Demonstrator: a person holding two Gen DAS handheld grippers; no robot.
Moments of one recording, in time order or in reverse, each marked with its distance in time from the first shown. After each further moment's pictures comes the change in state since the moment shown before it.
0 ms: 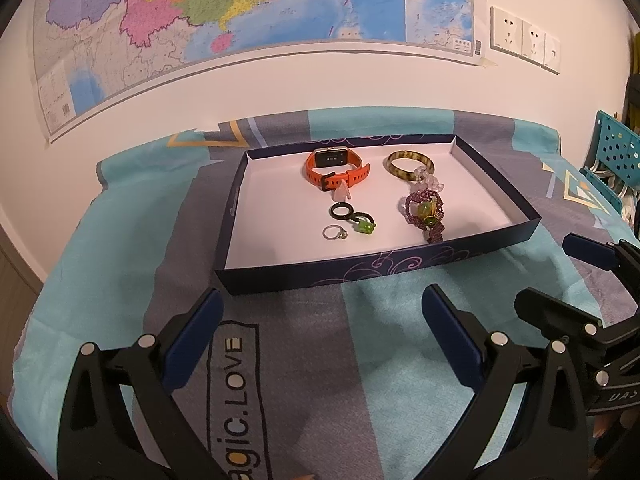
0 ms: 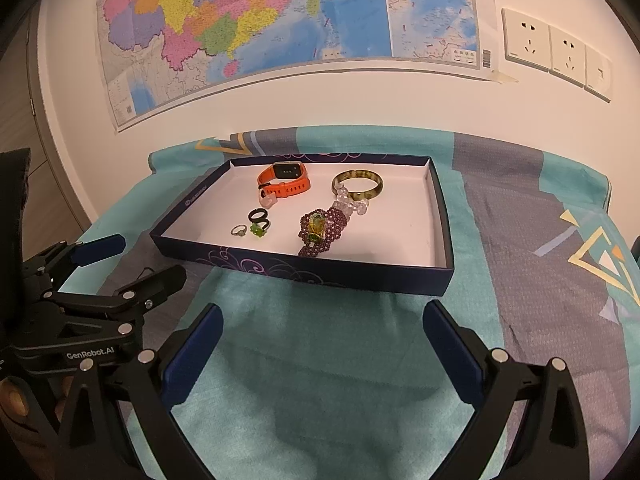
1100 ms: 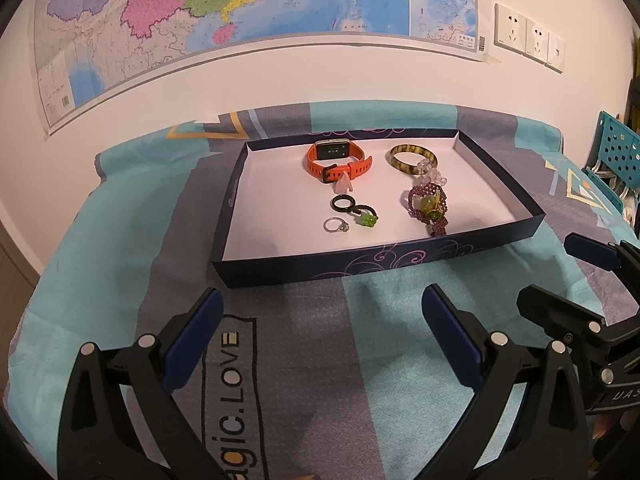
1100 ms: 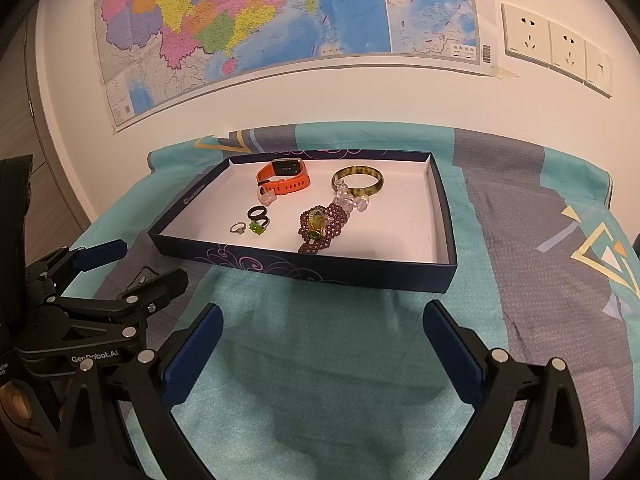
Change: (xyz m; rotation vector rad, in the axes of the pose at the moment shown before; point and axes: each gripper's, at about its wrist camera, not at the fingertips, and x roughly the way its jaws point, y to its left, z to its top) left arm 0.005 0.002 -0.003 -0.012 0.013 -0.005; right arm 0.004 -0.001 -0.001 0.005 0.007 0.002
